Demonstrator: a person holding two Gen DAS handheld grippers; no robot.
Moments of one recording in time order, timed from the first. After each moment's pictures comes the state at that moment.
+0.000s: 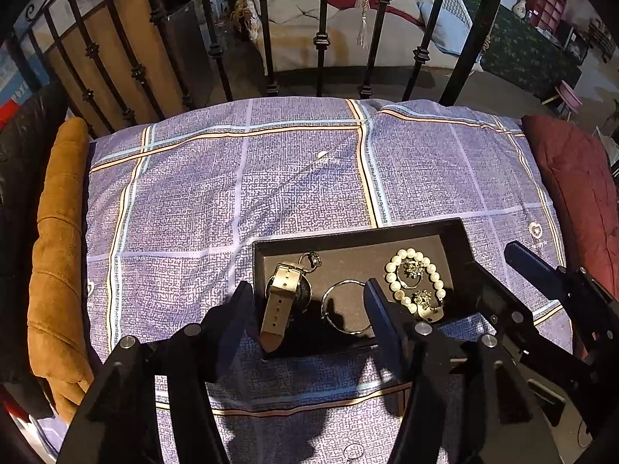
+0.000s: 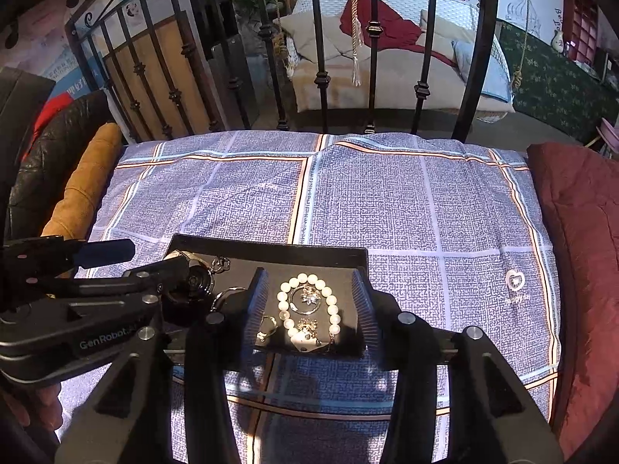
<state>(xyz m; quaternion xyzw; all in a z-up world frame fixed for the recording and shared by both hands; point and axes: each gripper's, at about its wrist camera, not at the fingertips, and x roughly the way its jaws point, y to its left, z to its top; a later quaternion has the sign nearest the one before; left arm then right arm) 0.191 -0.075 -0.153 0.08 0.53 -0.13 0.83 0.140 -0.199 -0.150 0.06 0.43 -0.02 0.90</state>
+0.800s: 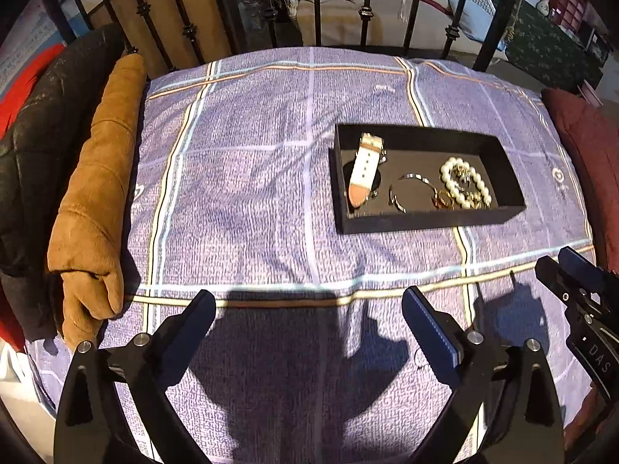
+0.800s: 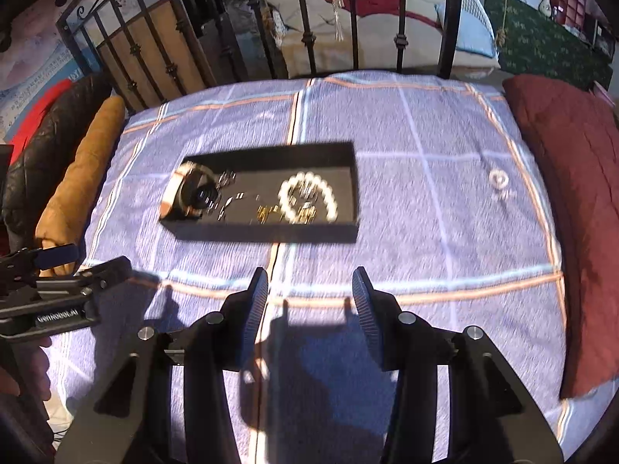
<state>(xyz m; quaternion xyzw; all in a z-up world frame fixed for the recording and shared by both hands) 0.111 0.002 -0.176 0.09 0.55 -0.09 0.83 0.052 -0.186 -0.173 0.10 0.48 -0.03 0.87</state>
